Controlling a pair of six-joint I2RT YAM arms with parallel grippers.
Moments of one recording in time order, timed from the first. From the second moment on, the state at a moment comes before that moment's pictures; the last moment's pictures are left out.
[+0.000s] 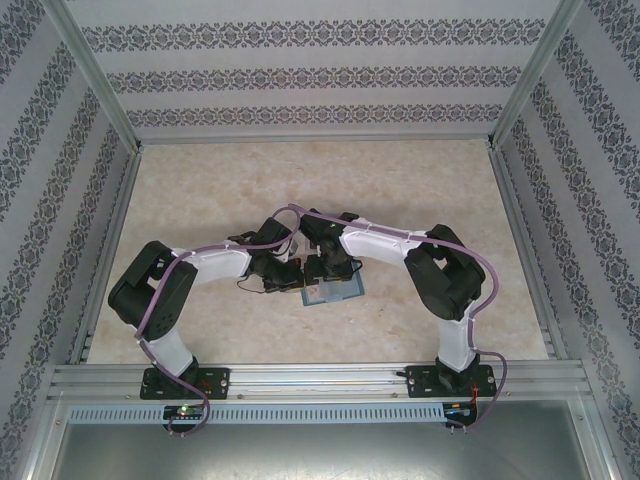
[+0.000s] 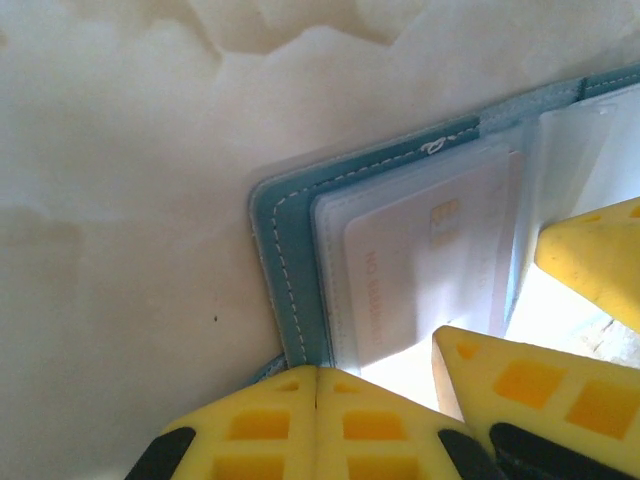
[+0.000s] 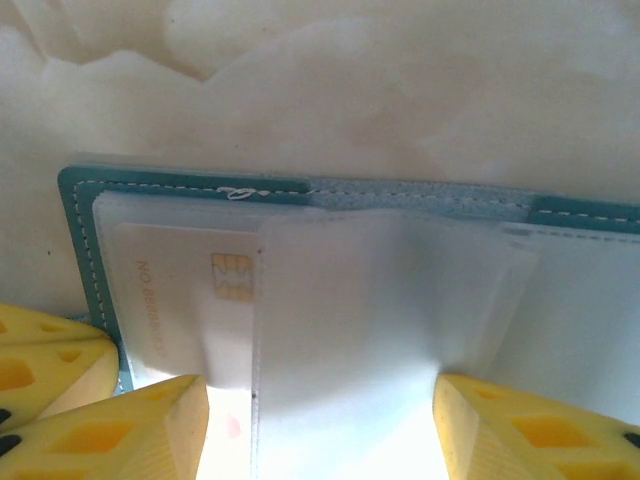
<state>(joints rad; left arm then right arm) -0.55 1.71 0.87 -0.34 0.45 -0.71 0.78 1.95 1.33 -0.83 -0.13 0.63</state>
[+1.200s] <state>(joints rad) -0.54 1.71 0.89 -0.36 0.45 -0.71 0.77 1.89 1.31 -0.85 -0.10 0.62</state>
